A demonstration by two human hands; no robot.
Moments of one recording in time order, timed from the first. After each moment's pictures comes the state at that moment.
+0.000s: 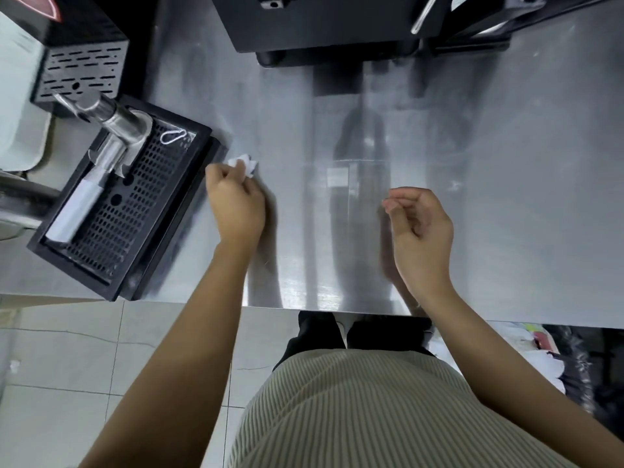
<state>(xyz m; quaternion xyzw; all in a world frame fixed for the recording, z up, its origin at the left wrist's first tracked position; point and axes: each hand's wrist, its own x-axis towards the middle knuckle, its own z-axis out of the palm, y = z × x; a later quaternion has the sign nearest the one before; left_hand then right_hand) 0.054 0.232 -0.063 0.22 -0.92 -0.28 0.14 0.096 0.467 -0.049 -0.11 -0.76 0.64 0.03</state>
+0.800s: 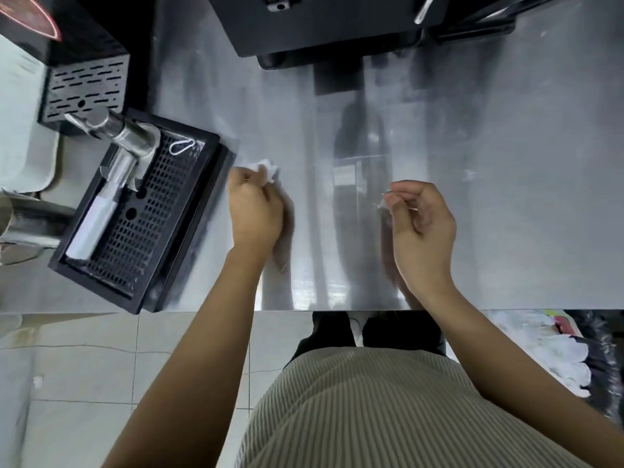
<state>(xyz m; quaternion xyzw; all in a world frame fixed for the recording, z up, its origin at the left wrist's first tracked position) 0.057 0.230 -0.053 0.16 -0.95 -0.27 0.08 0.103 0.439 -0.040 -0.13 -0.74 0.66 0.07</state>
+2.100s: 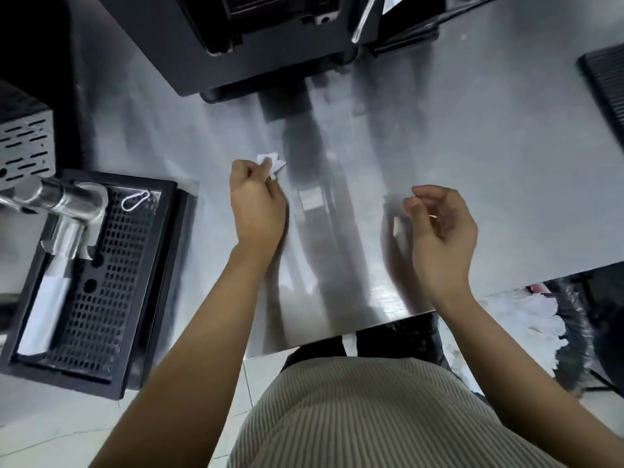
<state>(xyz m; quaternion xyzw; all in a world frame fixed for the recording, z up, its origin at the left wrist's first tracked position) -0.003 0.256 -0.069 0.02 -0.94 -0.32 0.09 0.104 0.458 -0.030 -0.27 -0.72 0.62 0.15</state>
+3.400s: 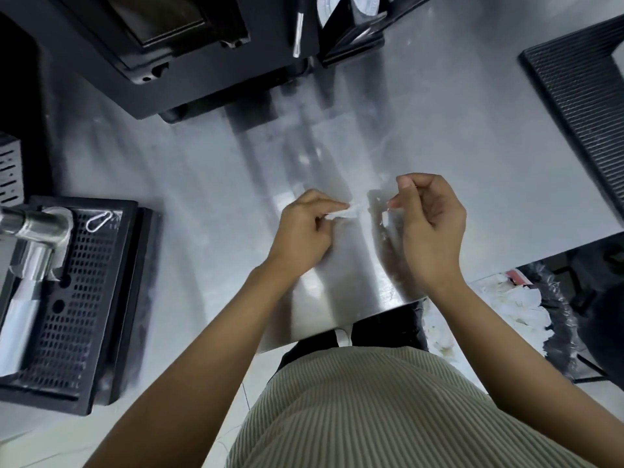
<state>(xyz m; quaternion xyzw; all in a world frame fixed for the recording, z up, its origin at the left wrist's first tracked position) 0.043 0.351 -0.055 -0.18 -0.88 -0.43 -0.07 0.103 0.511 -0.020 -0.27 -0.70 0.65 0.16</state>
